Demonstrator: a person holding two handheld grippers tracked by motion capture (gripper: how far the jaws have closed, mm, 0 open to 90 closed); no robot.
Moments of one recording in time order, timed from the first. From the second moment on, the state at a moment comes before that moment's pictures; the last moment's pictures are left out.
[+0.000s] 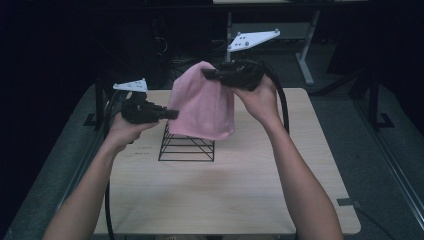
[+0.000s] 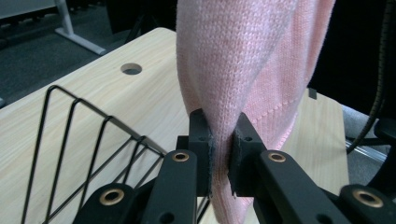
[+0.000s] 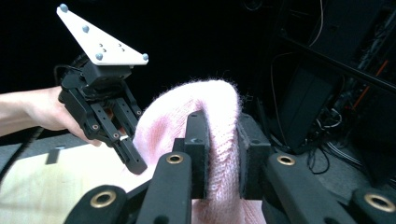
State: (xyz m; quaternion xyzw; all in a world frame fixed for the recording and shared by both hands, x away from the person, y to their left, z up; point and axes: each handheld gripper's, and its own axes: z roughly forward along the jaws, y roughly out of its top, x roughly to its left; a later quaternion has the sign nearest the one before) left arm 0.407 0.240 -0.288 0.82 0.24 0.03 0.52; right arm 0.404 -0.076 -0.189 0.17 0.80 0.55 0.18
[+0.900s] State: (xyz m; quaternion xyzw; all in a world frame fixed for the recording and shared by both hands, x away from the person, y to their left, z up) left arm 0.424 0.247 -0.288 0.83 0.26 0.06 0.49; right arm 0.426 -0.064 -0.195 0.18 0.80 0.54 0.19
